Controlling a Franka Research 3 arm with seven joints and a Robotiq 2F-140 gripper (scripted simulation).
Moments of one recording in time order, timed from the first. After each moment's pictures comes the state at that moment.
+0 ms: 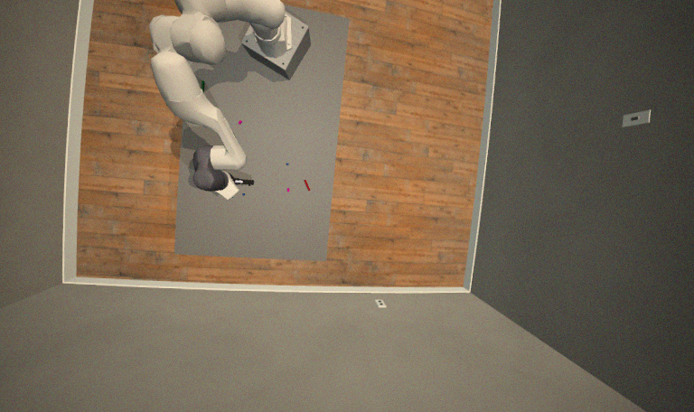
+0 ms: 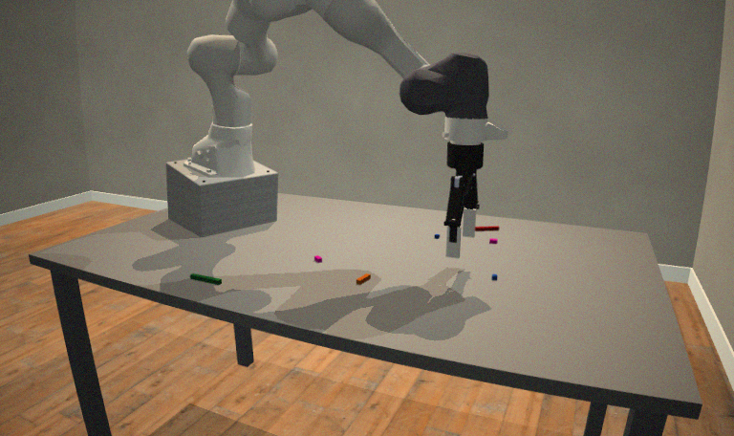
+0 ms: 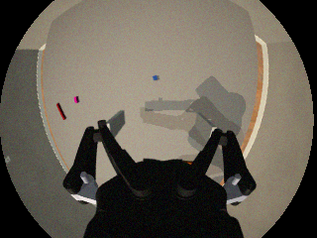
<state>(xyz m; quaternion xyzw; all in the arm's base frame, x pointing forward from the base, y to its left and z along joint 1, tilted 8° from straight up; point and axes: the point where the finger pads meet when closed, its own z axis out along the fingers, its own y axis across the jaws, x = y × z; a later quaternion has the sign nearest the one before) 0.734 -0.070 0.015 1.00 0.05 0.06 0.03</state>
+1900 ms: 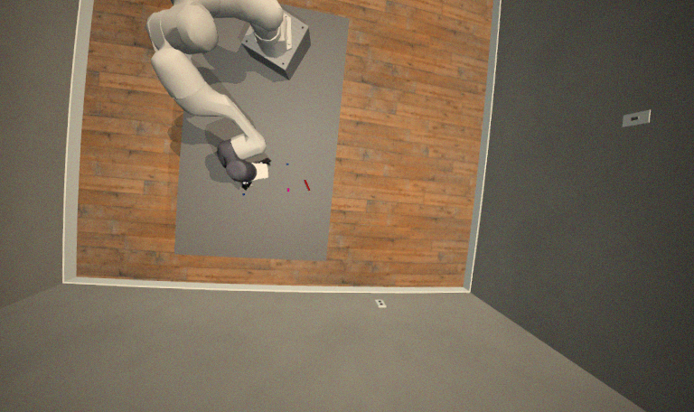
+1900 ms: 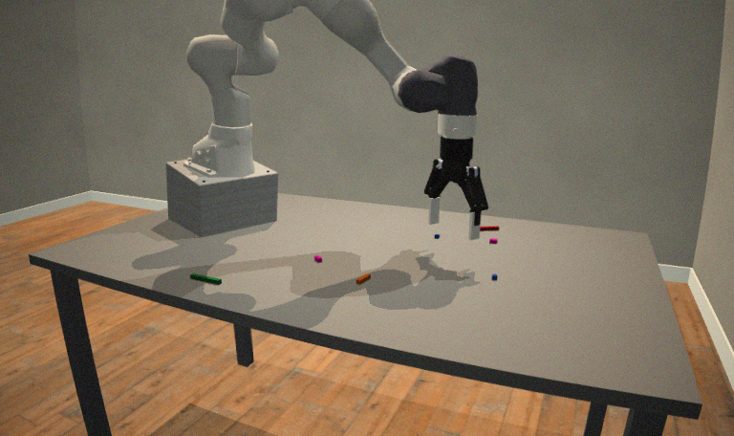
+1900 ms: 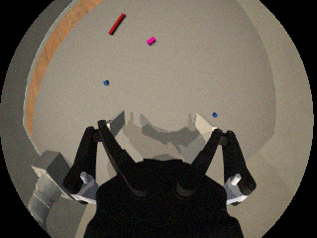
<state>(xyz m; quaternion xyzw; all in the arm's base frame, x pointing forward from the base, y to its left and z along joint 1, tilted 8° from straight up) 0.678 0.035 0.001 0.86 0.50 0.04 0.05</state>
